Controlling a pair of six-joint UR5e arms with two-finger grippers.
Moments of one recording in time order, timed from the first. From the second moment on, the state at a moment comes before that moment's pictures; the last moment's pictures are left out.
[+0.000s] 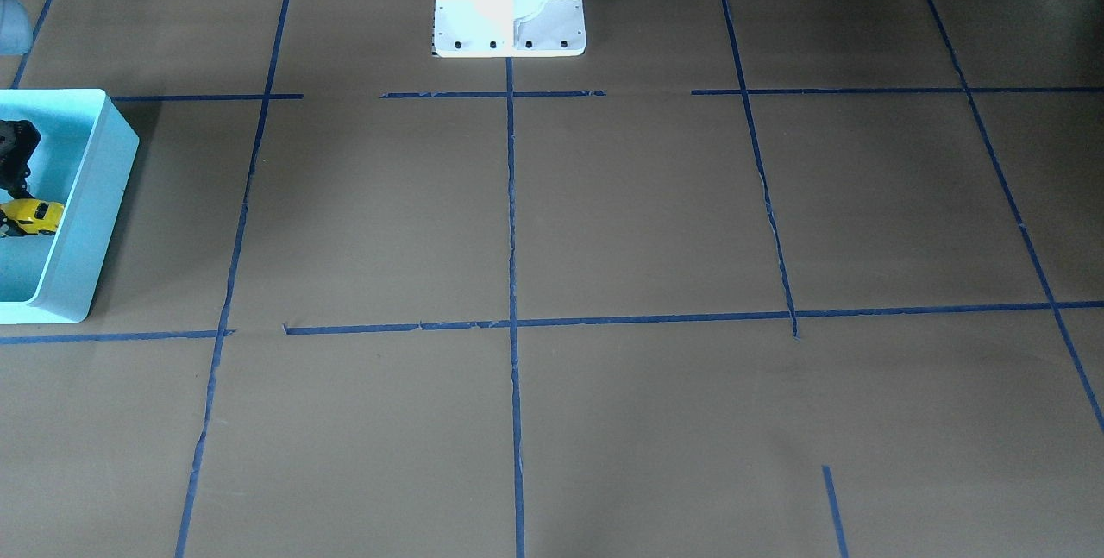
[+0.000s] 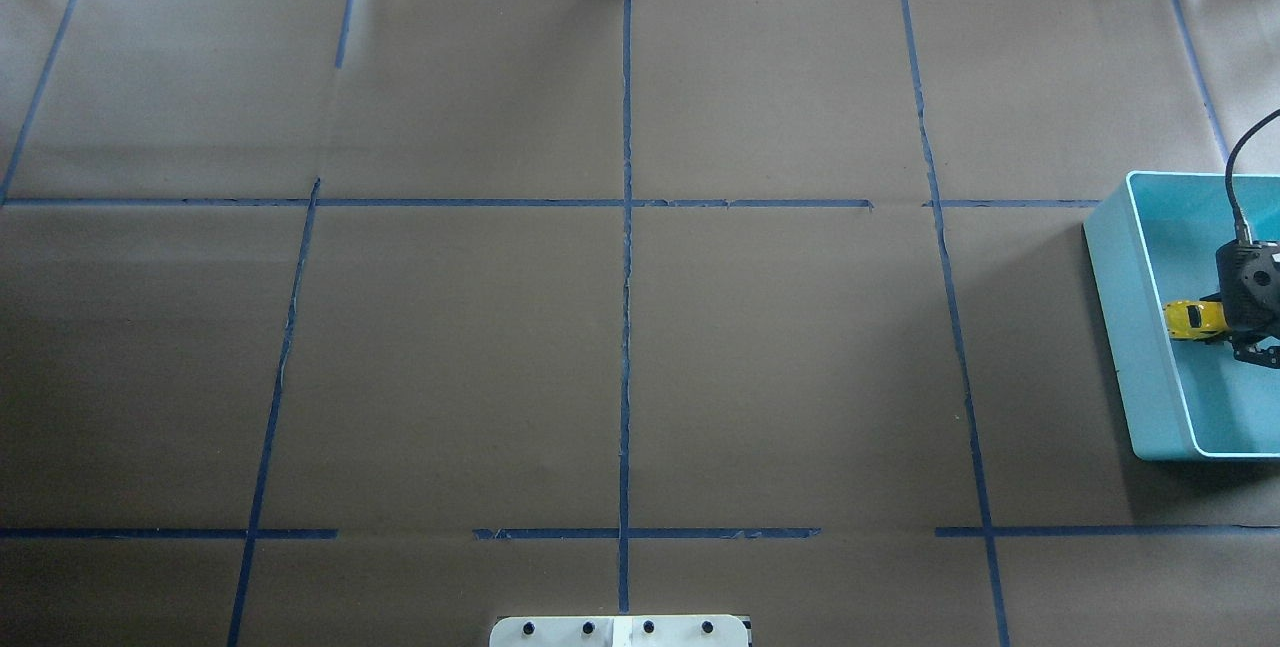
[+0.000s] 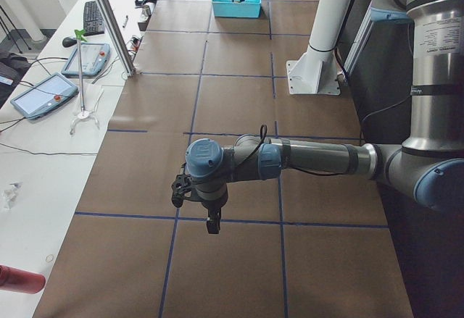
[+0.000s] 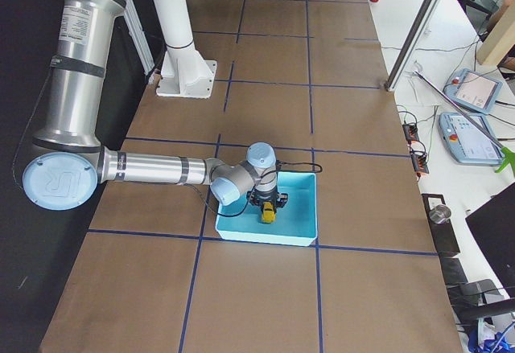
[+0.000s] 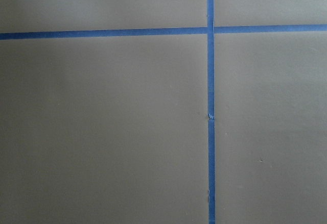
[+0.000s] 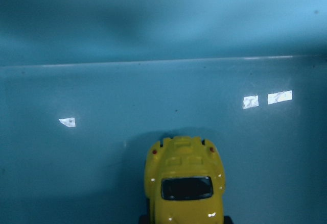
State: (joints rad) left arm -1.63 -1.48 -1.73 -1.40 -2.33 0.13; right arm 1.01 -1.78 1.61 -0.88 2.09 -0.75
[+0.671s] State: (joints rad) left arm -1.63 -1.48 -1.73 -1.40 -2.33 0.13; right arm 1.02 -1.78 1.63 -0.88 2.14 -0.75
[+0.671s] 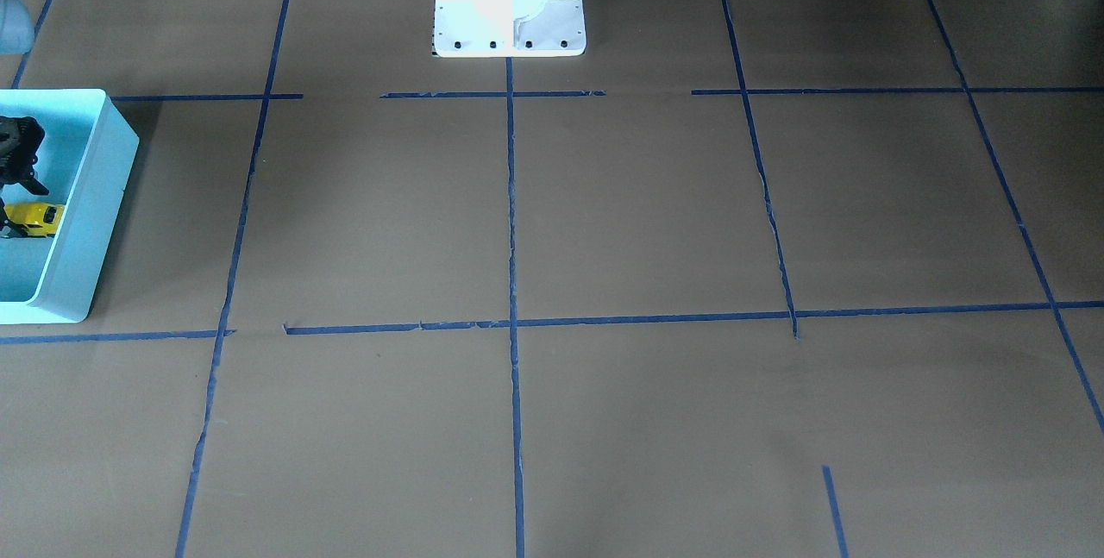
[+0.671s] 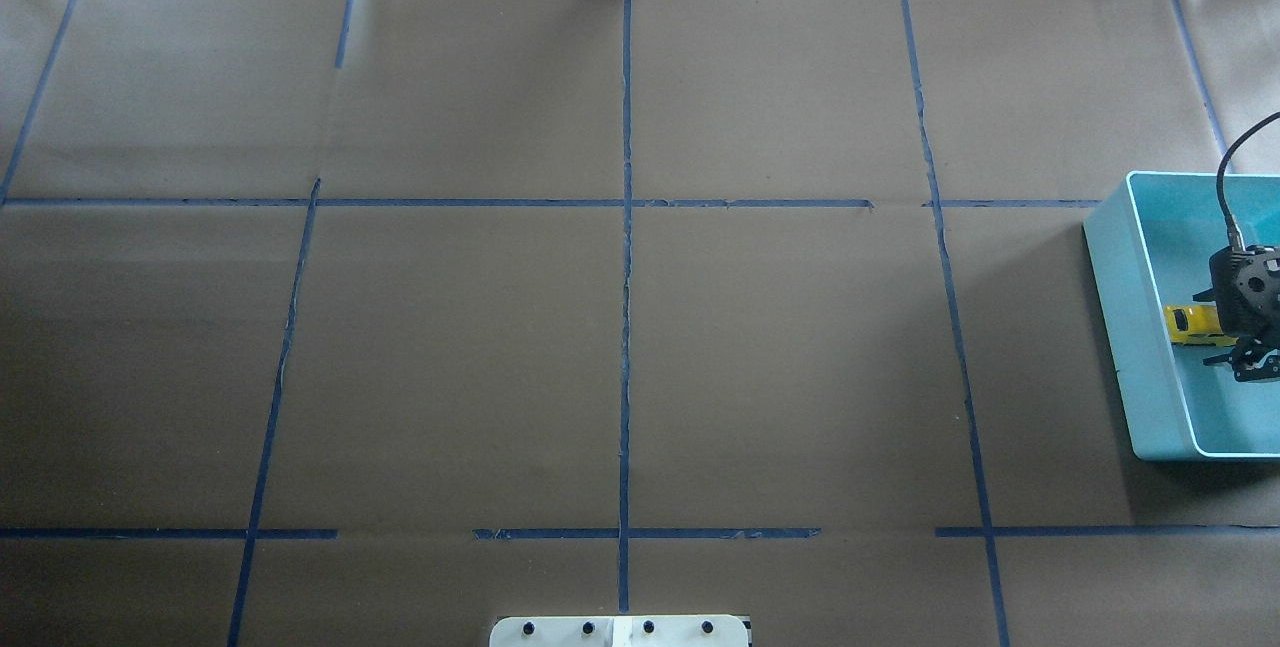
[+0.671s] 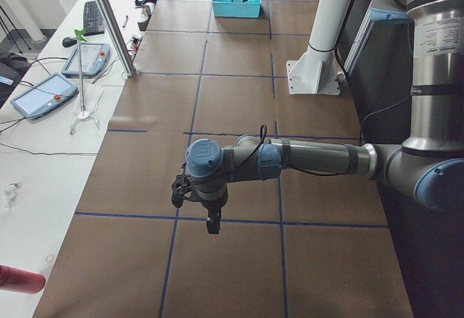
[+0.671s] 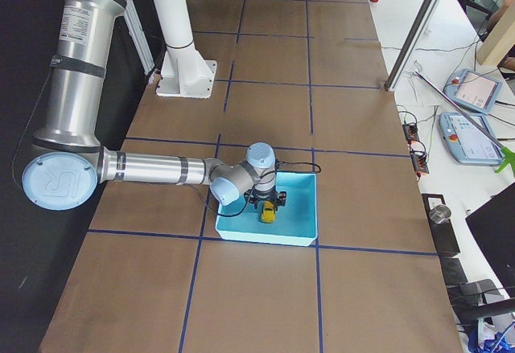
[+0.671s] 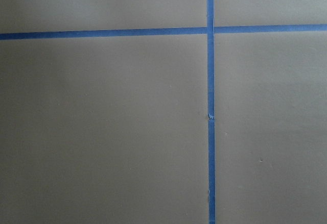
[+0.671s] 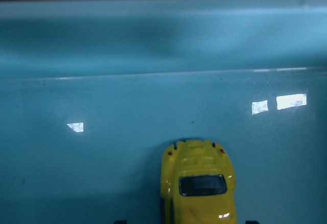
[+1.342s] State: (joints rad) left arm -1.63 -1.48 -1.73 -1.40 -2.33 0.14; right arm 1.30 -1.86 1.71 -1.01 2.36 -0.76
